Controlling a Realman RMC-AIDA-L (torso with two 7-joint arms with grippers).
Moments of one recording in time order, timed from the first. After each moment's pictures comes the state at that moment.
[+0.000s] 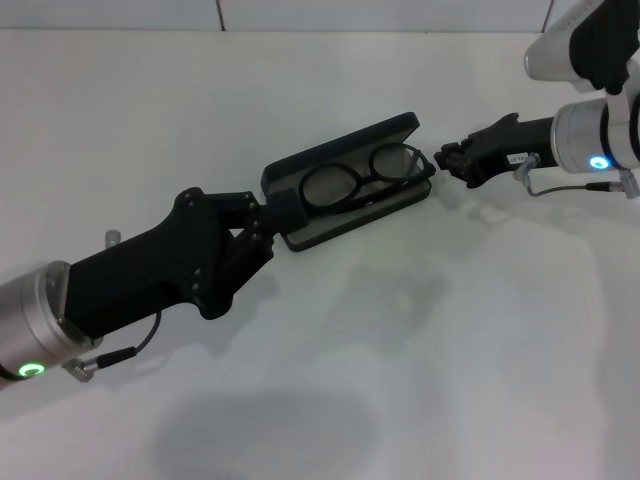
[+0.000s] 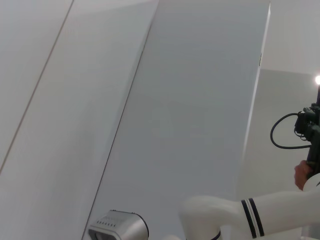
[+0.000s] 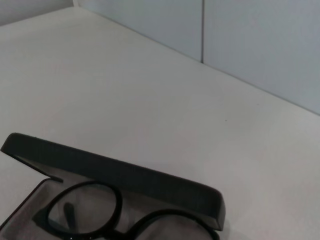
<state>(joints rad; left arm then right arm) -0.38 -2.03 1.23 0.23 1.10 1.89 -0.96 0.94 2.03 -1.22 -0.35 -1.90 -0.80 1.66</state>
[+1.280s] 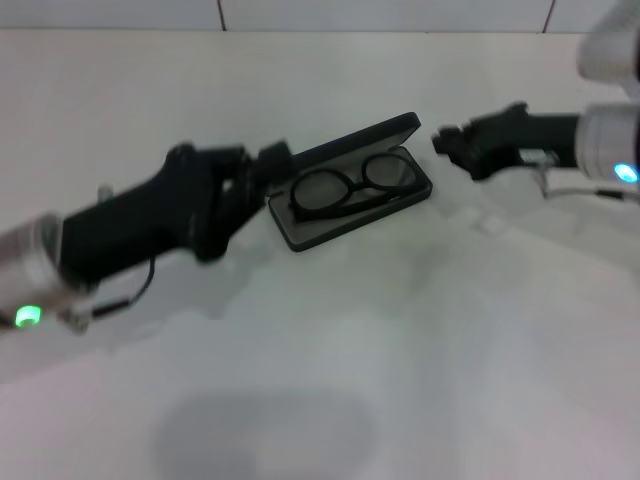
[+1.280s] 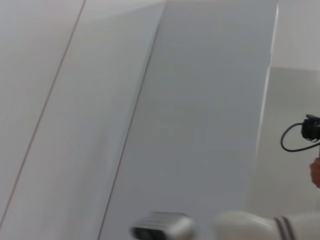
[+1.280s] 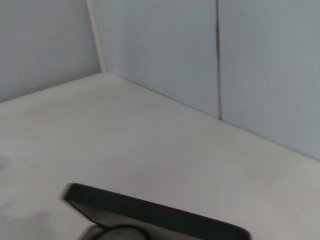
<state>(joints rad) -0.44 -2.00 1.20 0.24 1.09 1.85 -1.00 0.72 2.03 -1.34 -0.62 -1.68 -0.89 1.62</state>
